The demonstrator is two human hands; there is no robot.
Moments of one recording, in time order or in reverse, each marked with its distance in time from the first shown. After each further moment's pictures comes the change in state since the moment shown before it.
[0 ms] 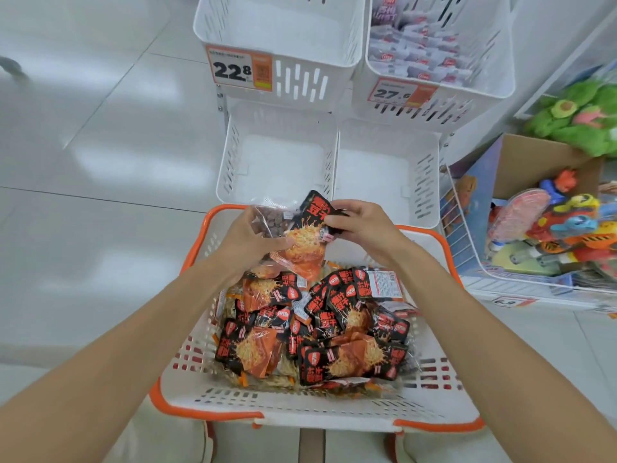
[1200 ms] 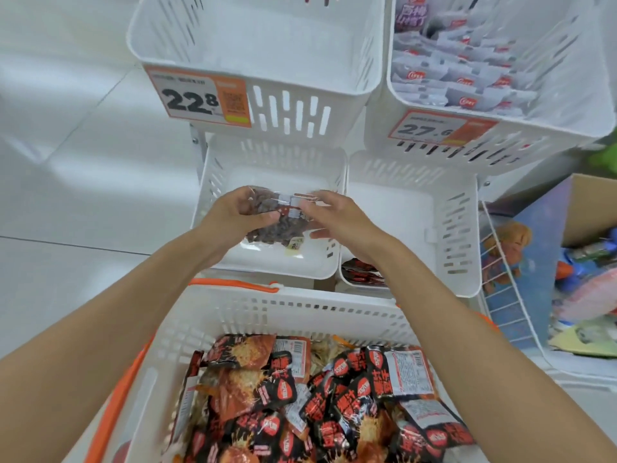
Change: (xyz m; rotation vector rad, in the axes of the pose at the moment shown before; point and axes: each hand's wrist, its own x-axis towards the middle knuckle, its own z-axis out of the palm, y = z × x) left_hand 0.179 0.046 -0.019 0.072 0.001 0.135; right_hand 0.167 -0.028 -0.004 -0.193 -0.198 -0.082
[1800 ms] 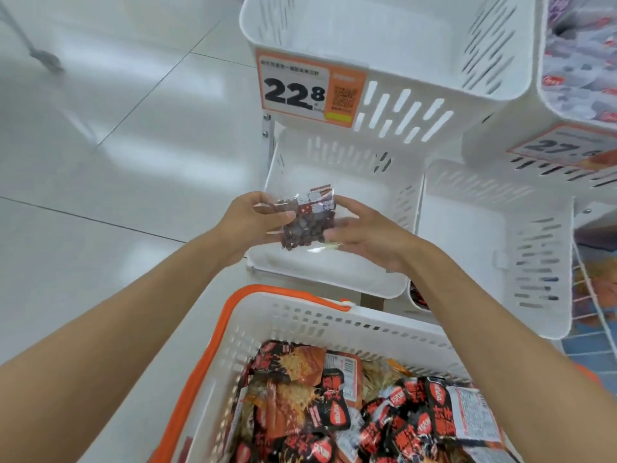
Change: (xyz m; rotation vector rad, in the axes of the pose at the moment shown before) left_hand 0.014 -0.031 -0.080 -0.141 0.167 -0.169; right_hand 0.061 0.005 0.049 0.168 -0.205 0.178
